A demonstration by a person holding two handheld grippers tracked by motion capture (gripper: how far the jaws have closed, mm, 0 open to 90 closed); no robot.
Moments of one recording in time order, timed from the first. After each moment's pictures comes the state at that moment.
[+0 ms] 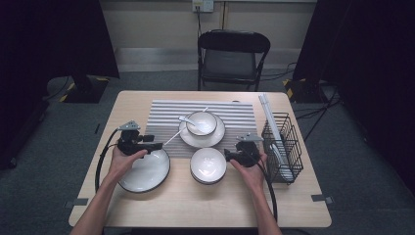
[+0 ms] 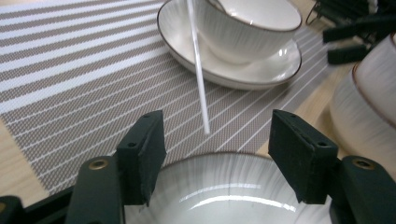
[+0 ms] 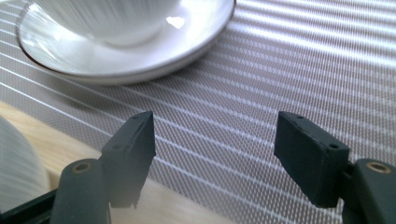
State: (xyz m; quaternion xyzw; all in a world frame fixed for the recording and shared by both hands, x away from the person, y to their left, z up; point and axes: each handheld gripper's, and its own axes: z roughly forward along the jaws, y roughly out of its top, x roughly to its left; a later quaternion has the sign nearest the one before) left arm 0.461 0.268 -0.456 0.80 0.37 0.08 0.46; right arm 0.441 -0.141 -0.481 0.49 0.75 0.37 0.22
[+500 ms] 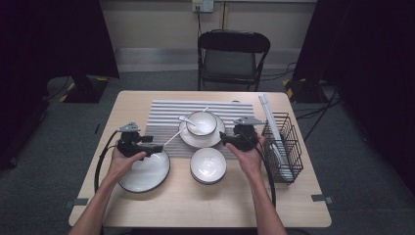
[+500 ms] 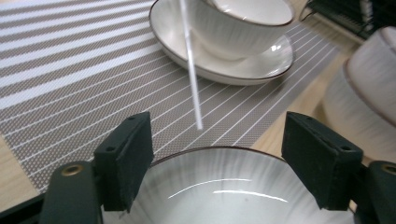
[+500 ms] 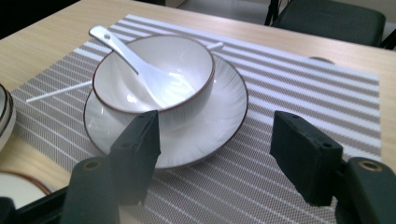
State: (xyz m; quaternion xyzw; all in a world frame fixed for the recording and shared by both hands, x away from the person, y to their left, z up) left arm 0.459 0.266 -0.458 0.80 0.37 0.09 0.47; right arm 0.455 -0.126 -0.416 0.46 0.75 0.42 0.24
